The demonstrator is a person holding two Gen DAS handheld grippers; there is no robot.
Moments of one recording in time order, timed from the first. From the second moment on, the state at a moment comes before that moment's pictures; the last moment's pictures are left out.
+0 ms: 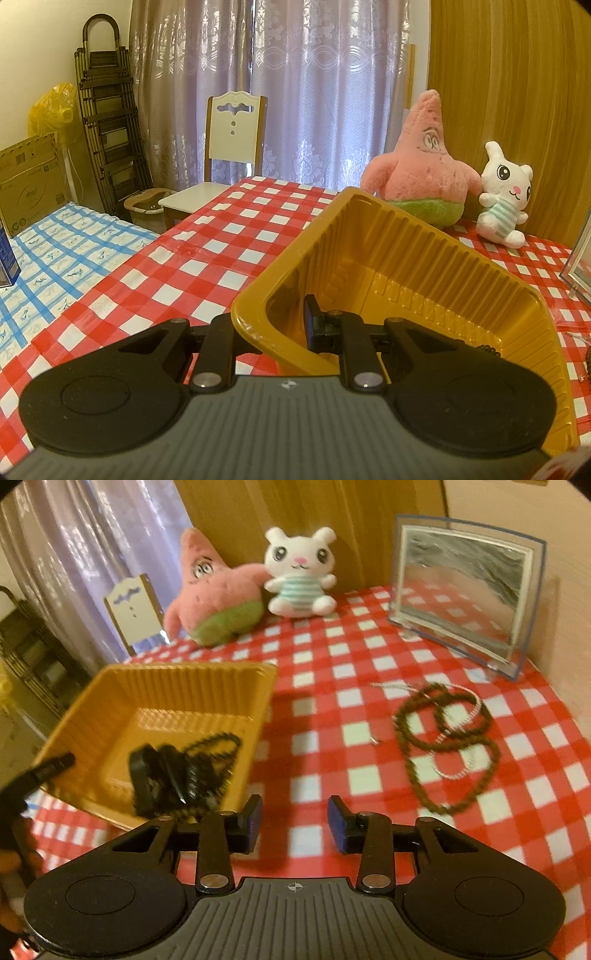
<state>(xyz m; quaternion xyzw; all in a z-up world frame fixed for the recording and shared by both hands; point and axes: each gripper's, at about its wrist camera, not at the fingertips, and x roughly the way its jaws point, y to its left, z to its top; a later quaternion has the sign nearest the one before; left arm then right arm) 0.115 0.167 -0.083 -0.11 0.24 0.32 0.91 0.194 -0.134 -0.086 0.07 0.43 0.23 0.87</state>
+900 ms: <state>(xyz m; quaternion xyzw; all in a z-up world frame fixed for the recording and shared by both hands) 0.113 0.168 -0.085 -0.11 0.24 0.32 0.91 0.259 -0.140 -0.126 -0.02 0.38 0.22 0.90</state>
